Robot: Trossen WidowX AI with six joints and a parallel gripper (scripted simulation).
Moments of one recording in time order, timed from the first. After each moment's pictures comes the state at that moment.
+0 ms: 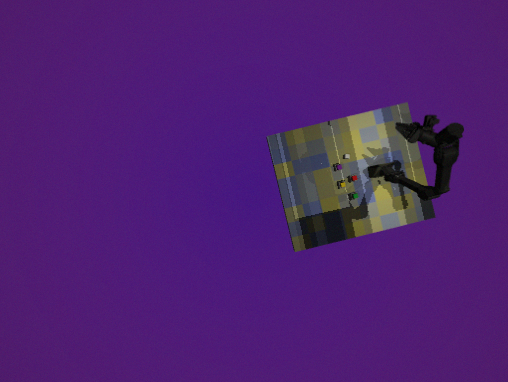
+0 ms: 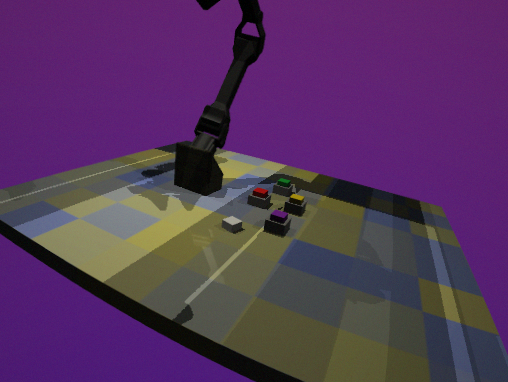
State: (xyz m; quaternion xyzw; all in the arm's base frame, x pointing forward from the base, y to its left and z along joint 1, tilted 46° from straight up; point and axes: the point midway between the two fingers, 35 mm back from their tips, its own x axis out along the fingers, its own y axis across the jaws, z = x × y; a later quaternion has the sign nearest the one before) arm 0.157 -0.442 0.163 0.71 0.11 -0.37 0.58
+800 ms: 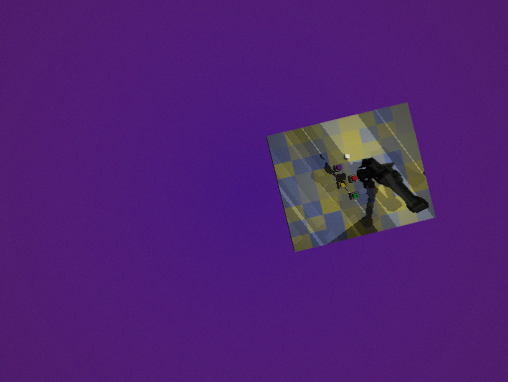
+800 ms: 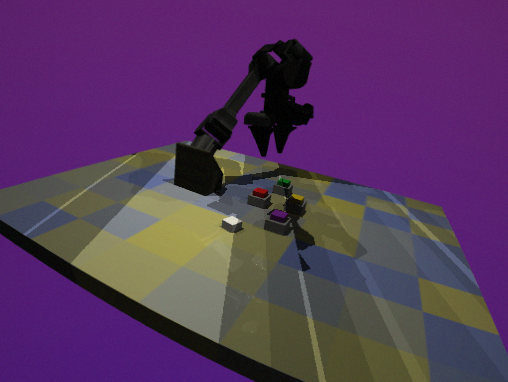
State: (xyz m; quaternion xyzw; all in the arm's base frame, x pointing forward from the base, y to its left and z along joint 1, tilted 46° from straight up) arm 0.216 -0.079 0.070 0.32 0.61 0.20 0.69
